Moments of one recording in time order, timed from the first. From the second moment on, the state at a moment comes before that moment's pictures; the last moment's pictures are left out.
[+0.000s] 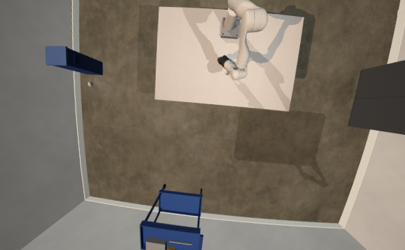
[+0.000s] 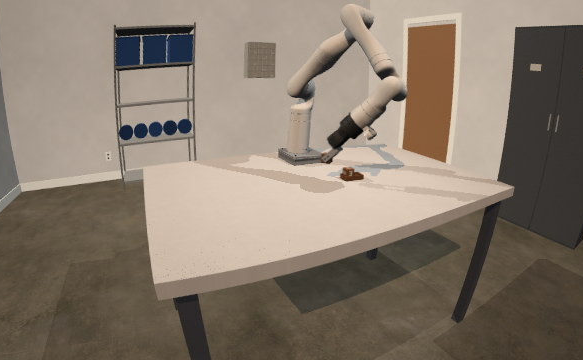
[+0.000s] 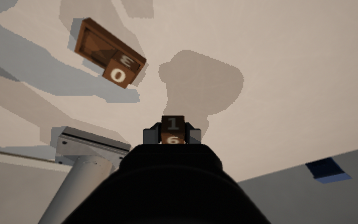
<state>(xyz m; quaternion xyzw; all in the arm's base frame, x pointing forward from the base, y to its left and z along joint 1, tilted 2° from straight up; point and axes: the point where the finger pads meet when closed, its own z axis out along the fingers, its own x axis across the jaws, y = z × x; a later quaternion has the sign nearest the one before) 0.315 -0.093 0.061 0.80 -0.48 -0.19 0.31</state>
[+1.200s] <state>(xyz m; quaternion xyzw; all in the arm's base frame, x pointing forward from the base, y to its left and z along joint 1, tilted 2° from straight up) 0.313 -0.093 0.061 0.84 -0.50 -0.13 0.19</state>
